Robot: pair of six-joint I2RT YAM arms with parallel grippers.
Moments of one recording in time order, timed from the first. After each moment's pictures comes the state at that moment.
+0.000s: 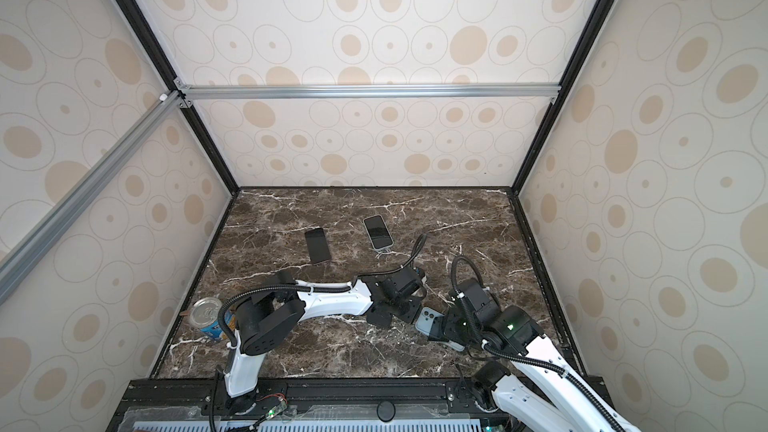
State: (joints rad) left arm -1.09 2.04 1.33 -0.30 0.06 -0.50; right arm 0.57 0.70 0.71 -1.15 -0.03 0.95
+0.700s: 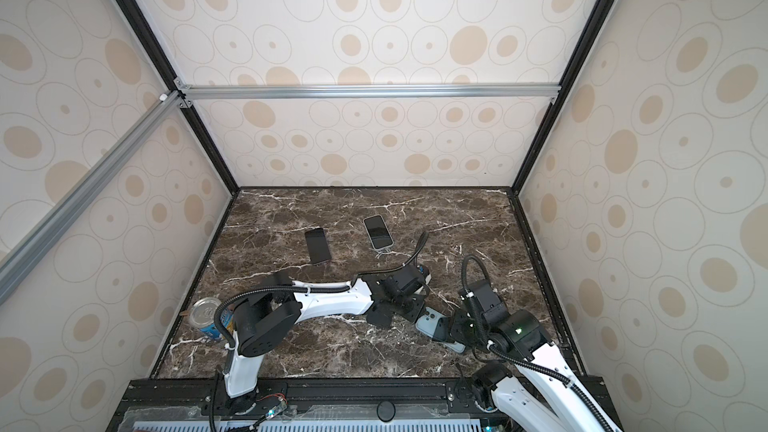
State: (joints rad) left arm -1.10 2.03 1.37 -0.31 0.07 -0.49; right arm 0.49 0.65 0.72 -1.21 -0.04 0.90
